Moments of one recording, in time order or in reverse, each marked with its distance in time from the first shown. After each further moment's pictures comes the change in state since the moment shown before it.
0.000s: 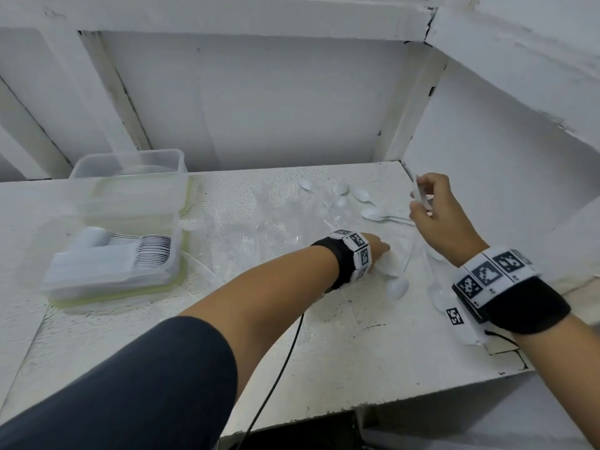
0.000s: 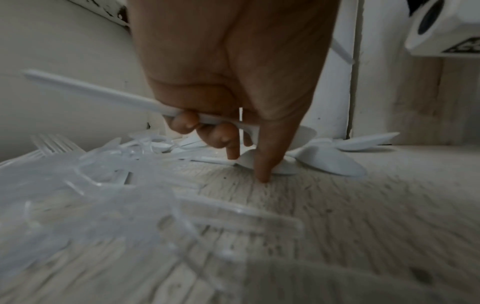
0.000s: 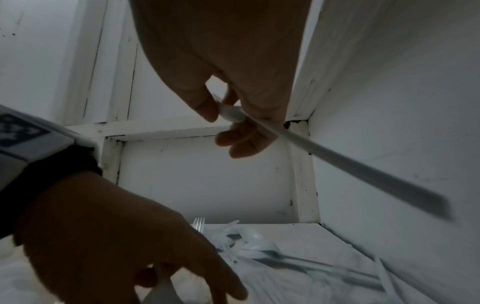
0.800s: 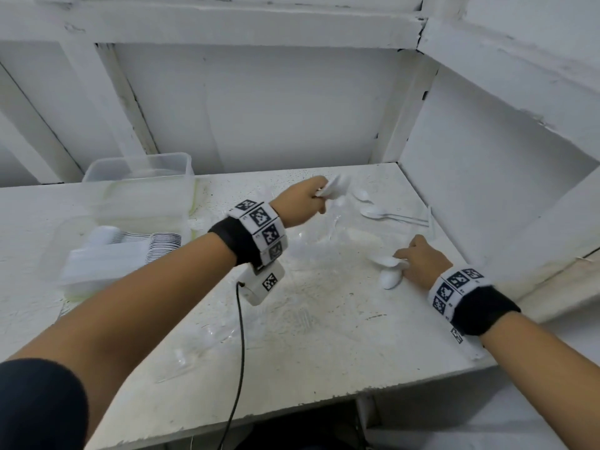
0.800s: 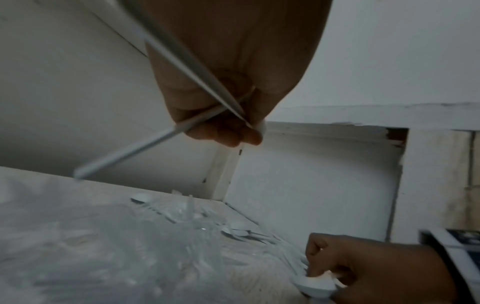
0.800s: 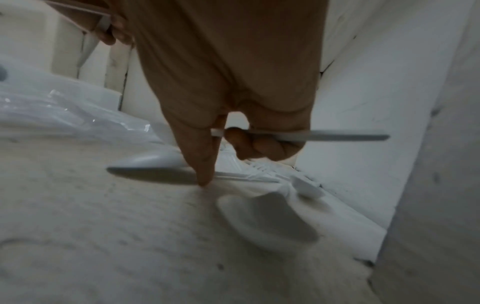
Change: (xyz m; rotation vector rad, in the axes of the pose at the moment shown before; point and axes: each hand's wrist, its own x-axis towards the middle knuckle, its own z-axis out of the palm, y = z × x) left_hand -0.108 -0.073 -0.033 -0.695 0.570 -0.068; right_hand -0.024 0.071 0.039 -0.639 -0.458 0.242
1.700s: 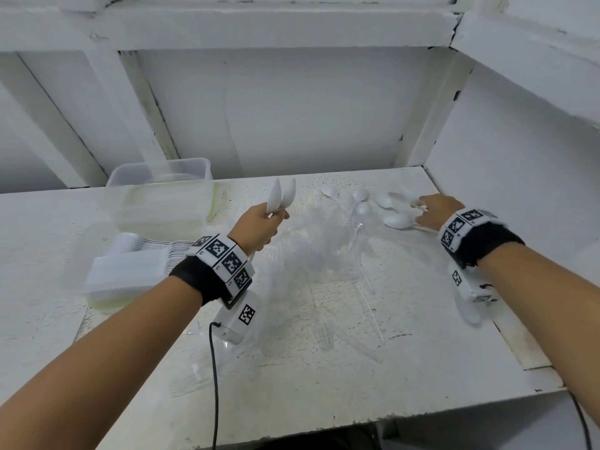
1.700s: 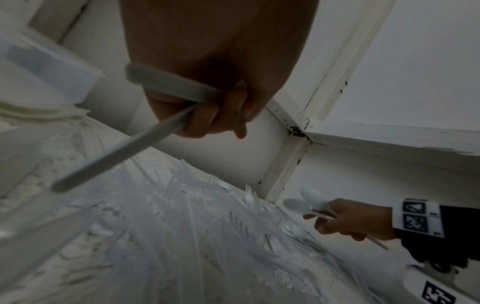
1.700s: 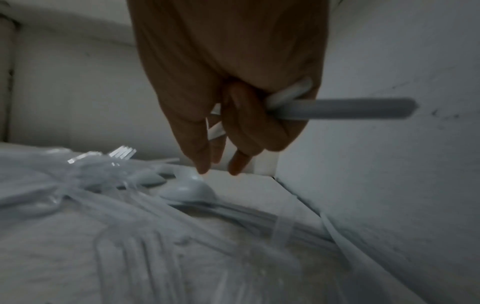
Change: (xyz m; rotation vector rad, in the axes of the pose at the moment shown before) left_hand -0.040 -0.067 -0.025 -0.322 0.239 -0.449; right_hand 0.095 -0.020 -0.072 -0.058 0.077 0.031
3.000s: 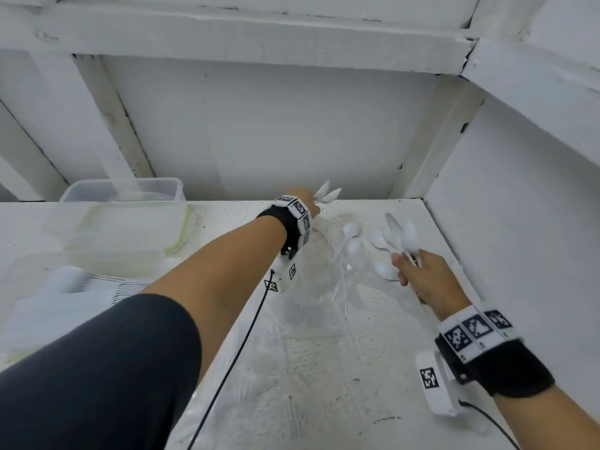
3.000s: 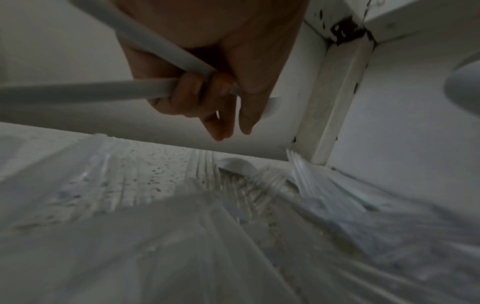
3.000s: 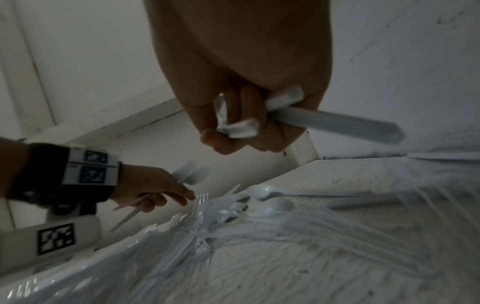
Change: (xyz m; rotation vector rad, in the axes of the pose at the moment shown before) left_hand 0.162 0.066 0.068 0.712 -0.134 0.086; right_hand -0.038 -0.025 0.016 0.908 0.145 0.027
